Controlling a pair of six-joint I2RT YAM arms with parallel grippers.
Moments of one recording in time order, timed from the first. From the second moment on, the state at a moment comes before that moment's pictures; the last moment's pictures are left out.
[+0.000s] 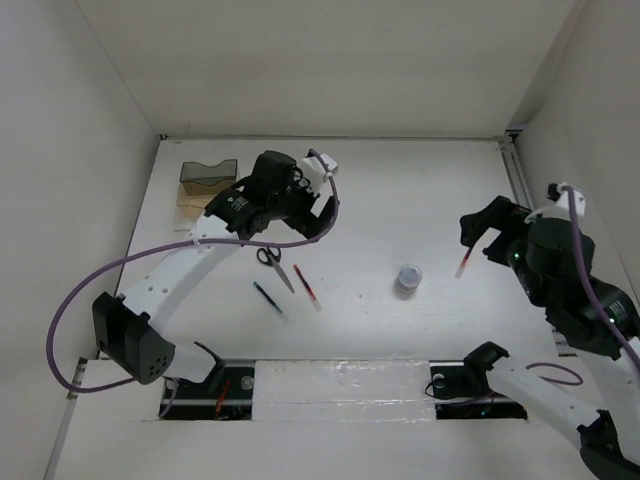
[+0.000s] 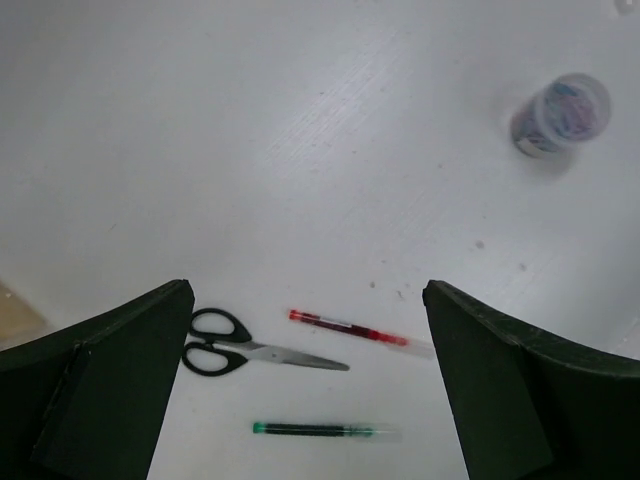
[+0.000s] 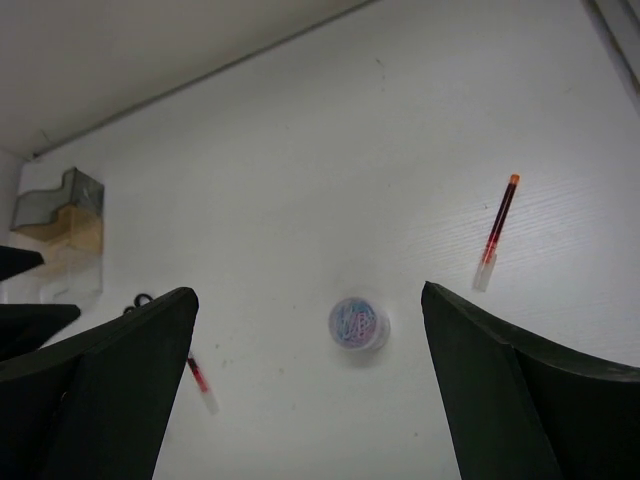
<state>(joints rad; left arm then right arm) -0.61 1.38 1.37 -0.66 0.13 0.12 0.55 0.71 1.27 -0.94 0.52 0.61</state>
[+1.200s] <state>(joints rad) -1.04 2.10 1.63 -0.31 0.21 0.11 0.55 0.57 1.32 -0.98 0.47 0.52</state>
